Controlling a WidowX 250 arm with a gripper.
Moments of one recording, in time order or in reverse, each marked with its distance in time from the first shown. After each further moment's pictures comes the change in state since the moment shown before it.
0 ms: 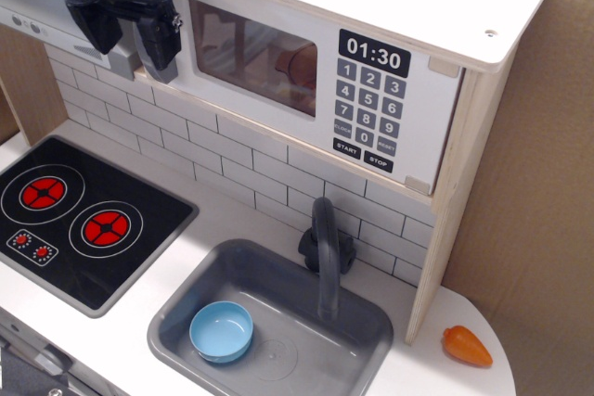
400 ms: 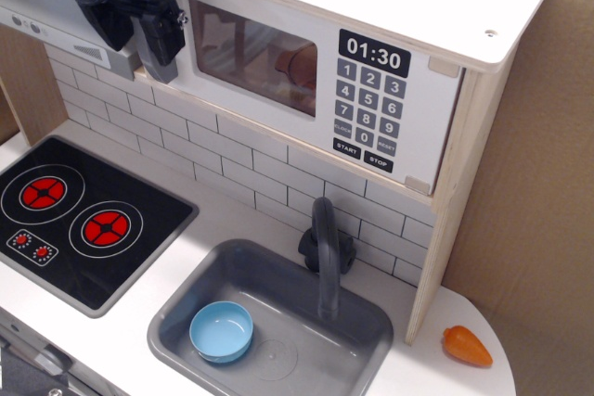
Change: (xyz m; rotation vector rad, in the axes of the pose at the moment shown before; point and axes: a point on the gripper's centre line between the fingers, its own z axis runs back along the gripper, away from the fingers) arm 0.006 -0.001 -0.002 -0.025 -0.014 -0.020
